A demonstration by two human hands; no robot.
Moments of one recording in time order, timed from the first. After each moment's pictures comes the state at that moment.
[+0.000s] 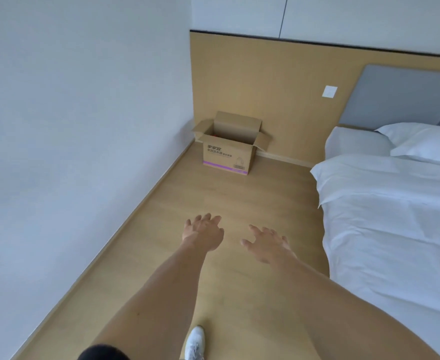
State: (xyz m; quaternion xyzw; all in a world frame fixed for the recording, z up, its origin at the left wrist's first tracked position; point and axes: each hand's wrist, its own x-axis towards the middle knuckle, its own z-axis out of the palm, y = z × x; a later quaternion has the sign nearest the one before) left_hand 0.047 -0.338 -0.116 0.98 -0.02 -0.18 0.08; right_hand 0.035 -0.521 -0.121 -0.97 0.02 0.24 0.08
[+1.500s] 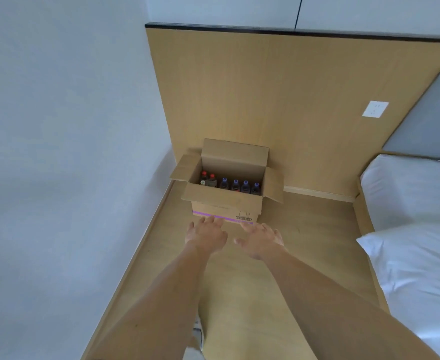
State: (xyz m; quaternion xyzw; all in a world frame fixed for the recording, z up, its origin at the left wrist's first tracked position) left_hand 0.792 -0.302 -0.141 0.97 -0.07 -0.23 0.07; right_hand 0.779 -0.461 -0.156 -0.96 0.03 0.26 0.10
